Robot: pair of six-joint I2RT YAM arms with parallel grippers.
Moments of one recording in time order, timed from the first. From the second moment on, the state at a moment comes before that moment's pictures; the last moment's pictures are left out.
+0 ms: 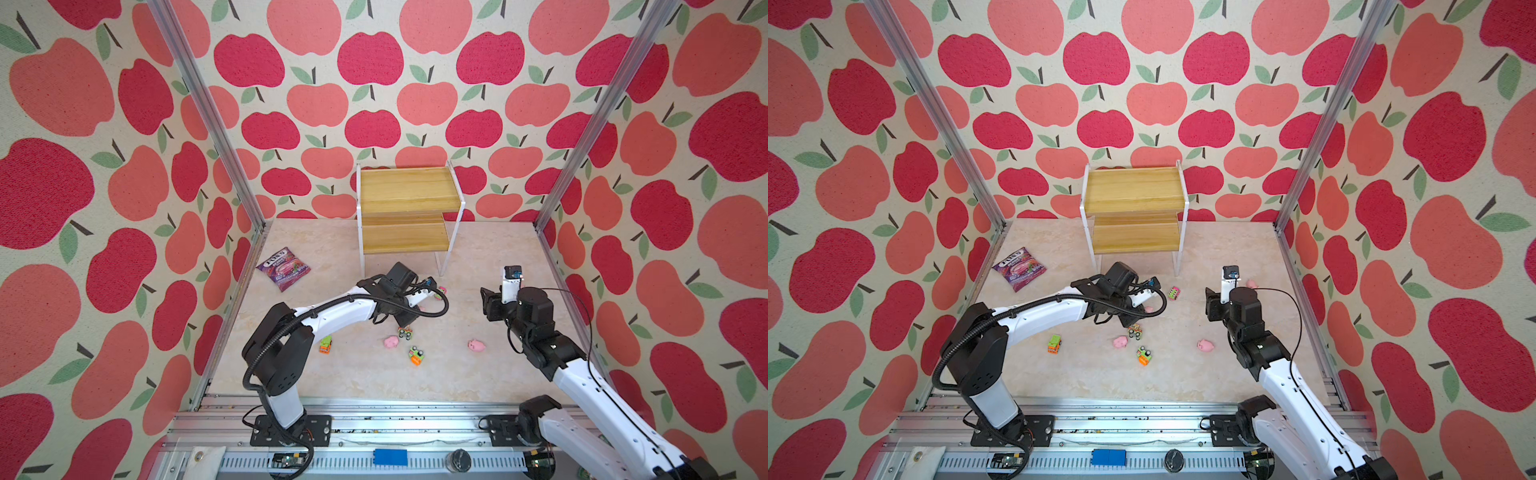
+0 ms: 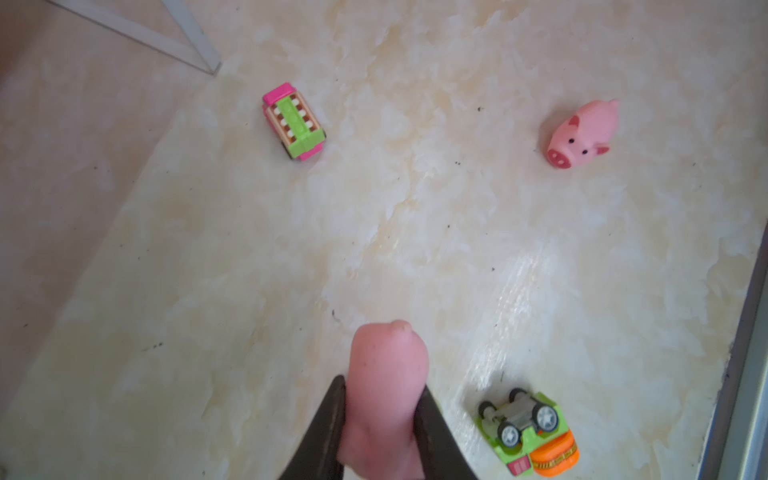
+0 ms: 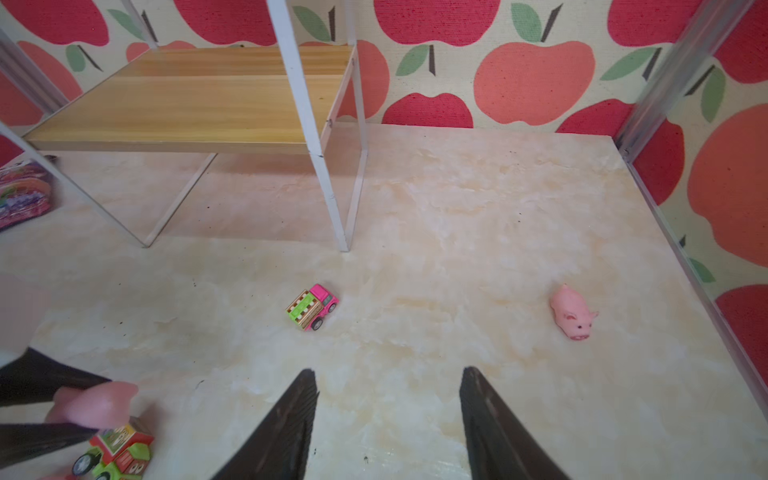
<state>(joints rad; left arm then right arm) -0.82 1.80 1.28 -0.46 0.20 0.27 0.37 0.81 0.58 -0.20 0.14 0.15</state>
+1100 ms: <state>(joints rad) -0.92 2.11 1.30 -0.02 0.20 0.12 0.20 0.77 0.67 -0.37 0.07 0.30</state>
